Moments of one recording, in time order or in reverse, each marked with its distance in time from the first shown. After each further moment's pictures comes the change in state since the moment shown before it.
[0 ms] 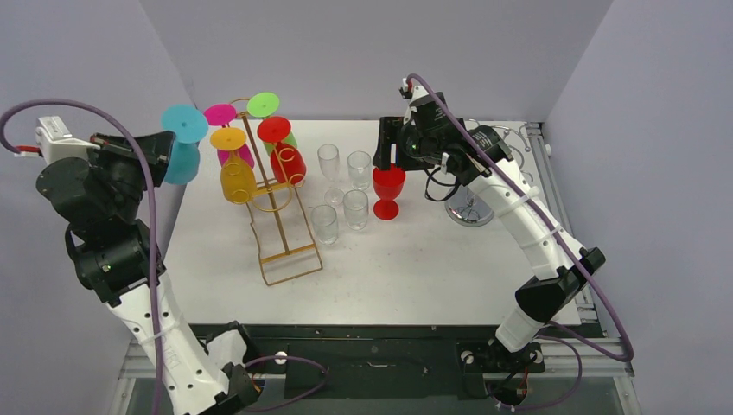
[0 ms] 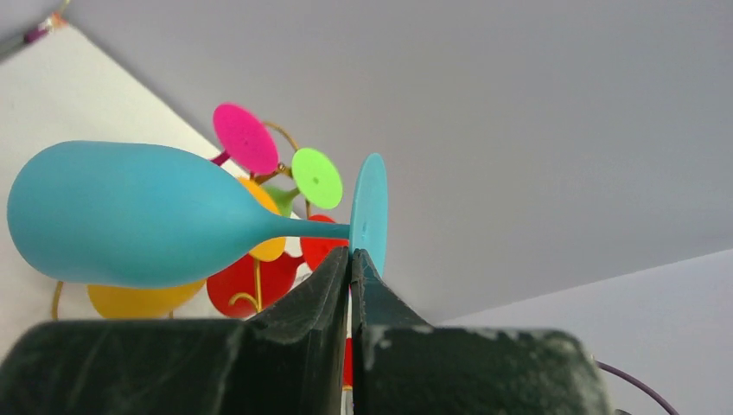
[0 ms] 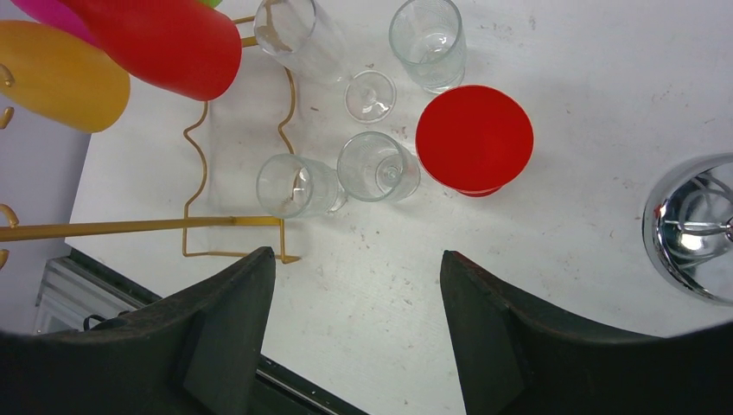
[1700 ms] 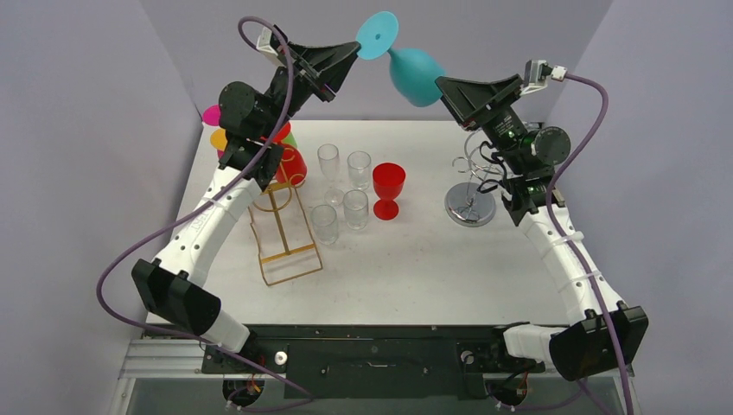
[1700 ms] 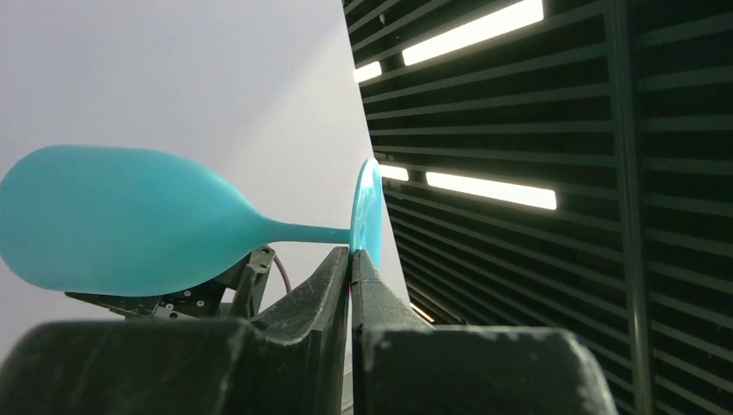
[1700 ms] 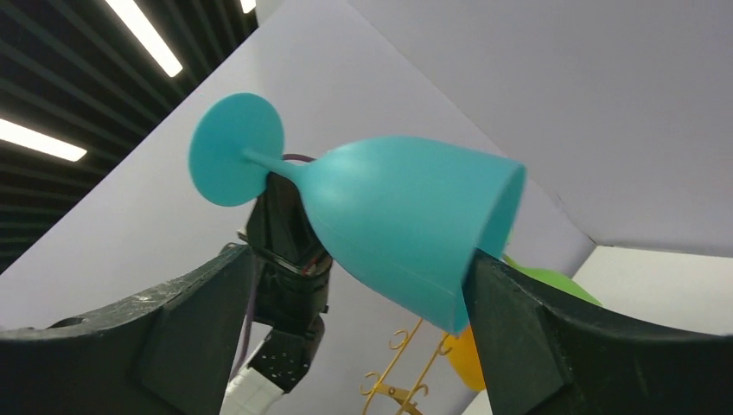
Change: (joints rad) left arm -0.967 0.615 0.176 1.088 -0.041 -0.914; right arm -0.416 -0.399 -0.723 1.524 -0.490 0.780
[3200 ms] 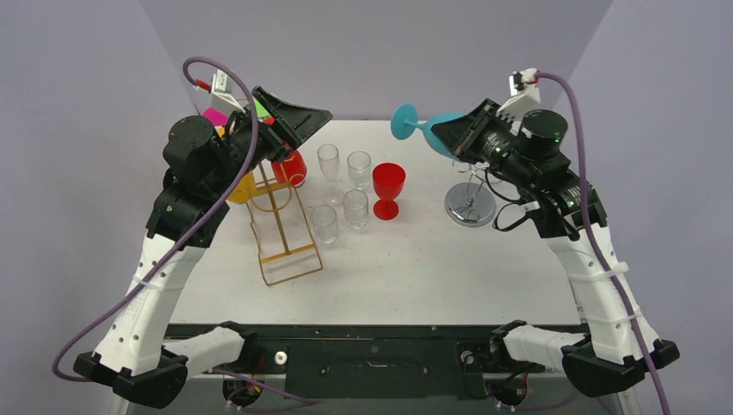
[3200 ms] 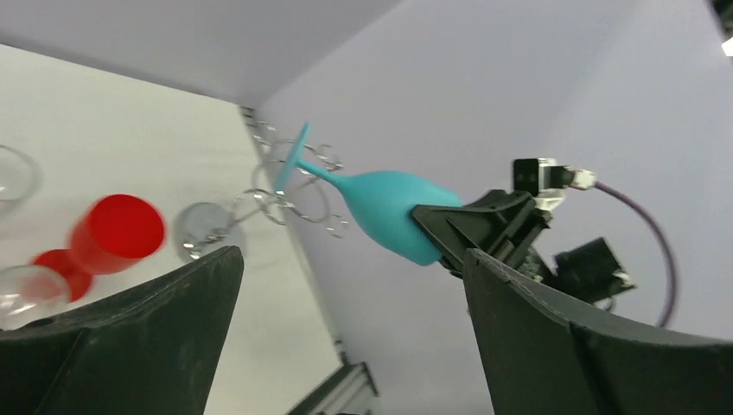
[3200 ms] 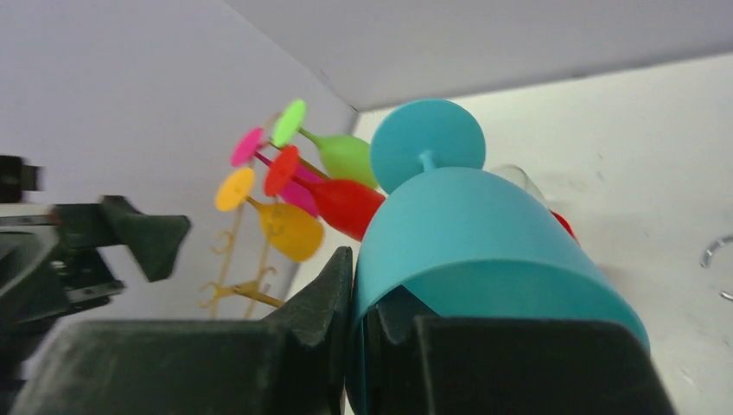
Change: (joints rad) left arm 0.022 -0.404 -0.166 -0.715 -0.093 0.813; right arm 0.169 -0.100 0.350 -1.024 0.293 -0.485
